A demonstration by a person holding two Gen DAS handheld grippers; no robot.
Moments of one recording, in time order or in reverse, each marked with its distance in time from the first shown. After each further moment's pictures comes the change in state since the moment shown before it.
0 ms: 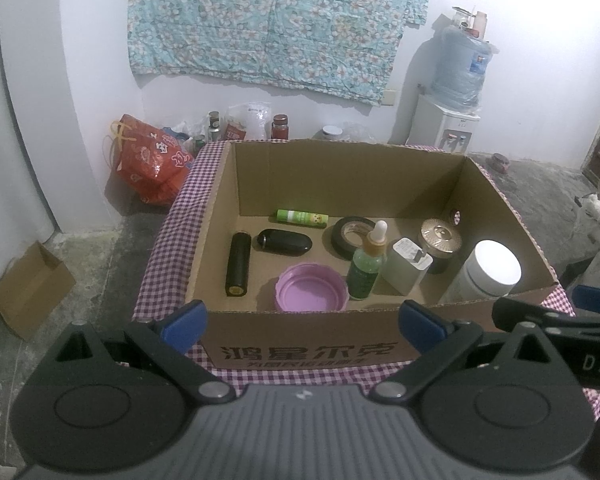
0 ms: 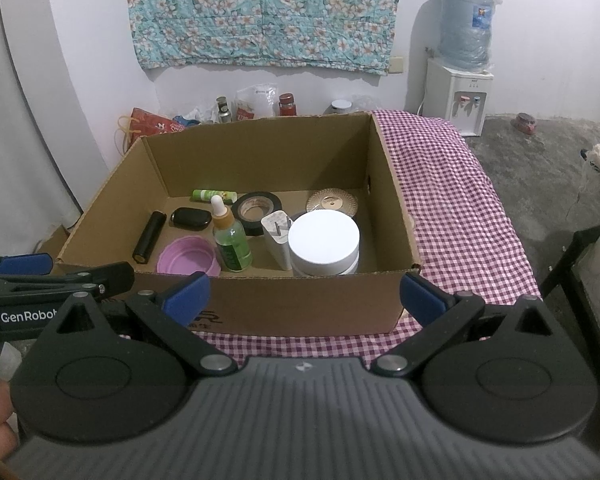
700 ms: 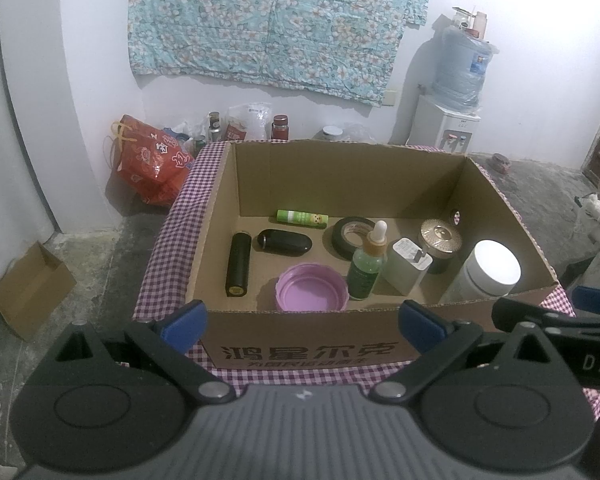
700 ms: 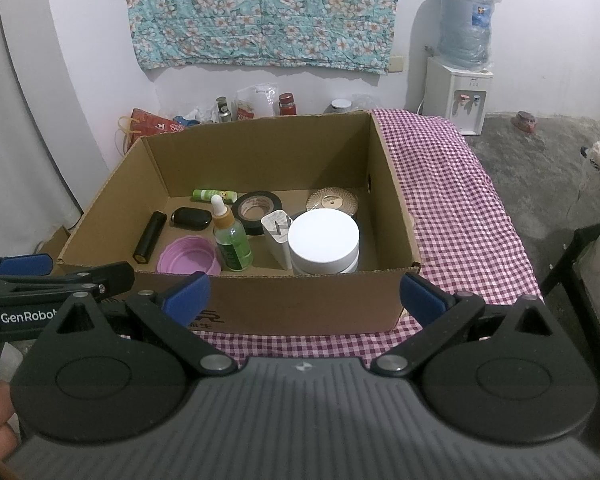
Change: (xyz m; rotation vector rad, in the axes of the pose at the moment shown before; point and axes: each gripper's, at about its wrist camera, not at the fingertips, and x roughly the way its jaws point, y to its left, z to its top) left arm 0.000 0.000 0.000 0.000 -0.001 0.000; right arm -0.001 0.001 -0.001 0.001 -0.001 0.001
